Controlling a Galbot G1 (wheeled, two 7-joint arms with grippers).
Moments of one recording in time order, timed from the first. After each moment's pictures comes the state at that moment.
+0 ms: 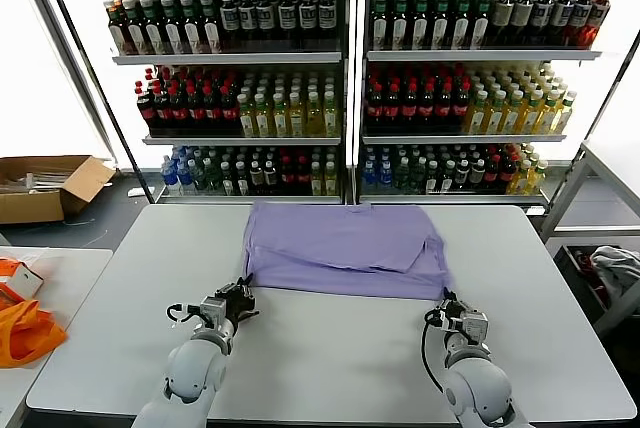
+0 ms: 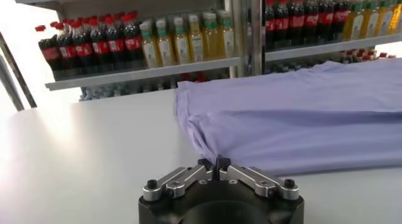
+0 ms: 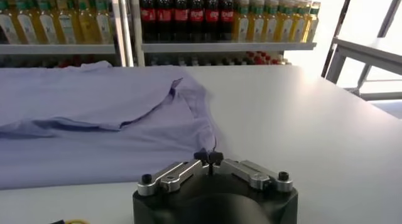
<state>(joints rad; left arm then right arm) 1.13 -1.32 -0.35 -1.68 -0.15 0.43 -0.05 -1.25 1.22 0.37 1.90 0.43 -0.46 0.47</state>
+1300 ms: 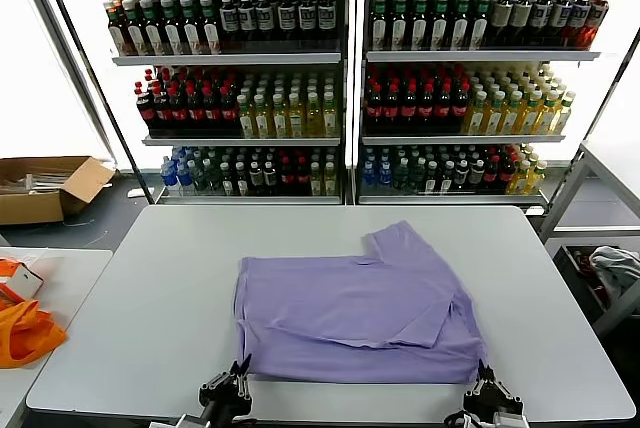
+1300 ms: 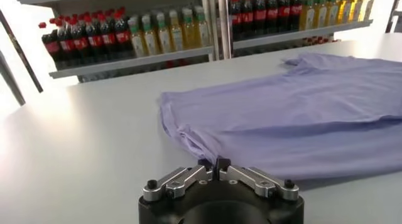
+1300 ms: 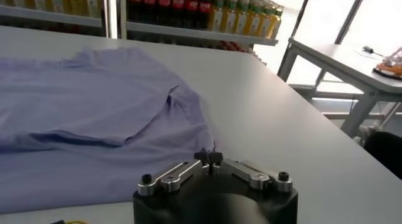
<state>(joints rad) 1.76 -1.32 -0.38 -2.20 -0.04 0.38 -0.10 -1.78 1.16 0.38 2.27 0.33 -0.41 0.66</state>
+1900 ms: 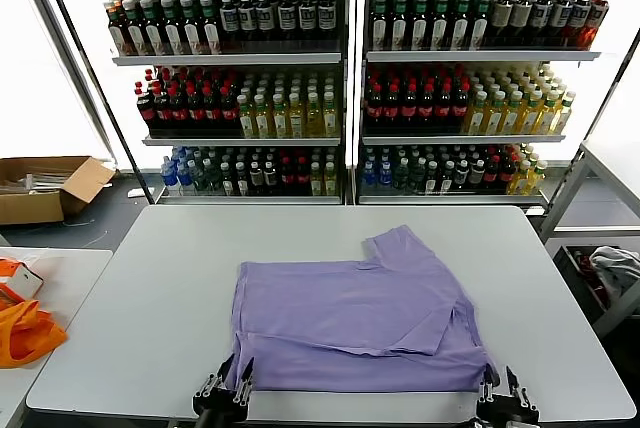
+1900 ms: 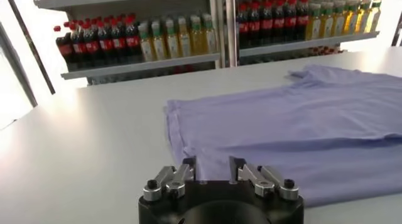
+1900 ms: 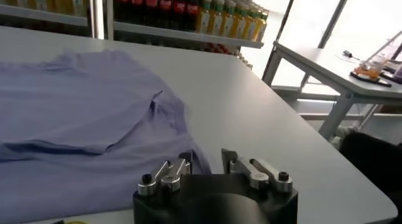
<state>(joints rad) 1.80 -1.35 -0.38 -2.25 -0.04 0.34 -0.11 -1.80 1.16 0.45 2.31 0.35 -0.39 0.68</state>
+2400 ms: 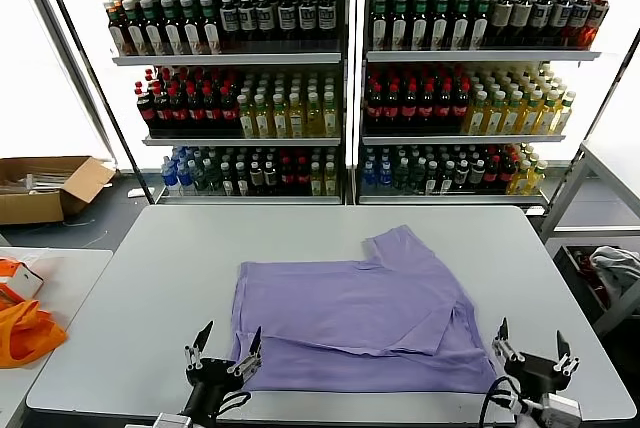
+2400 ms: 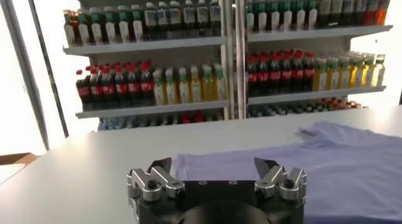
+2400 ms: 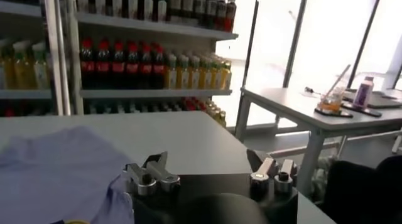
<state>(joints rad) 1.70 -1.38 -0.41 -2.26 -0.05 0.24 -0.10 -1.61 1.18 0.59 2.17 0.34 -0.20 0.56</state>
